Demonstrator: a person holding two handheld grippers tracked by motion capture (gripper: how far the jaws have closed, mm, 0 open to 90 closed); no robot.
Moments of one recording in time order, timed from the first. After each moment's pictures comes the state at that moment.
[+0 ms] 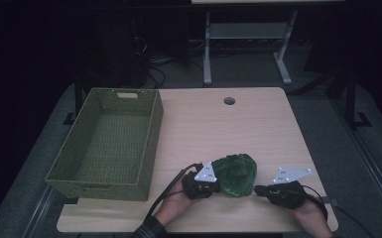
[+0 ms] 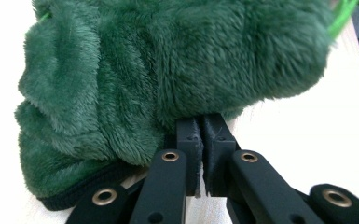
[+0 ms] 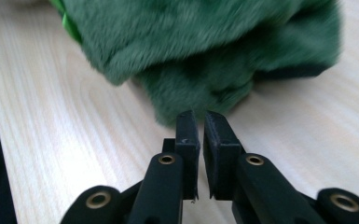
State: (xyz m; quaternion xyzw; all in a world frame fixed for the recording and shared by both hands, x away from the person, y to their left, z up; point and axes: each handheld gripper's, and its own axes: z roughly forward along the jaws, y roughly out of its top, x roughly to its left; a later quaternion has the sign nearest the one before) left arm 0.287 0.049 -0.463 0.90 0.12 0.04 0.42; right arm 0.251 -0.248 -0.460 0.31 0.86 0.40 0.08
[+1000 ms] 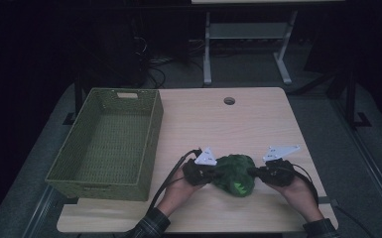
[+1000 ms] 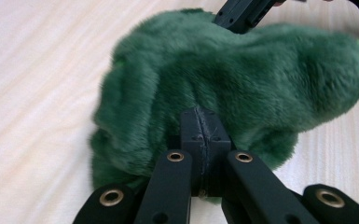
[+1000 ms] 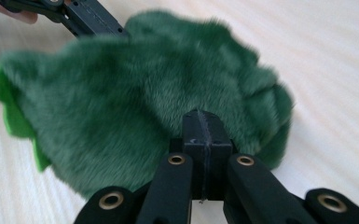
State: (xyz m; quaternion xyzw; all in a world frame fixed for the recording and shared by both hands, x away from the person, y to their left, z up) left arm 0.312 0.041 -0.445 0.89 0.17 0.04 0.43; right arm 0.298 -0.227 -0.436 0.32 0.86 0.39 0.07
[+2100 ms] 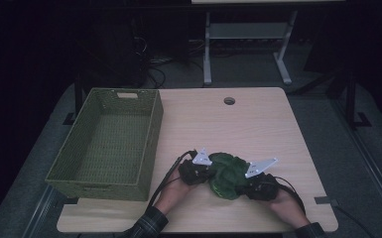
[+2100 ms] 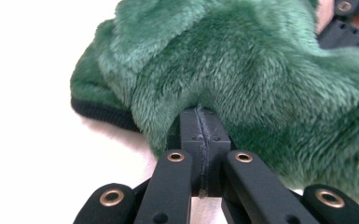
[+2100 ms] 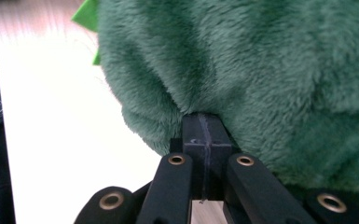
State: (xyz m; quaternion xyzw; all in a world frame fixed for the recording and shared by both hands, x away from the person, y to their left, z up) left arm 0.327 0.058 -0.463 0.90 0.19 0.06 0.39; right arm 0.279 -0.187 -0.465 0.28 0.89 0.36 0.01
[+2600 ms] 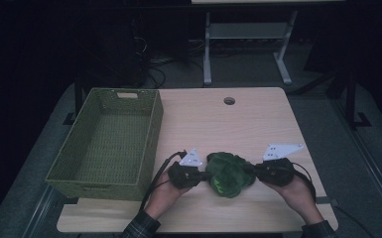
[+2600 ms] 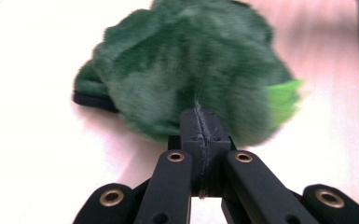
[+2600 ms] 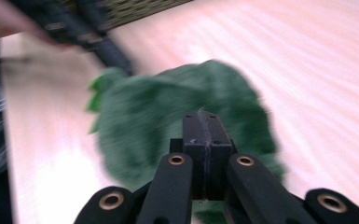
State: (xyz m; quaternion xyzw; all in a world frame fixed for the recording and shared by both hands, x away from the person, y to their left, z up) left arm 0.298 0.083 -0.430 0.89 0.20 0.03 0.42; right arm 0.290 -0.215 -0.405 0.28 0.85 0.44 0.09
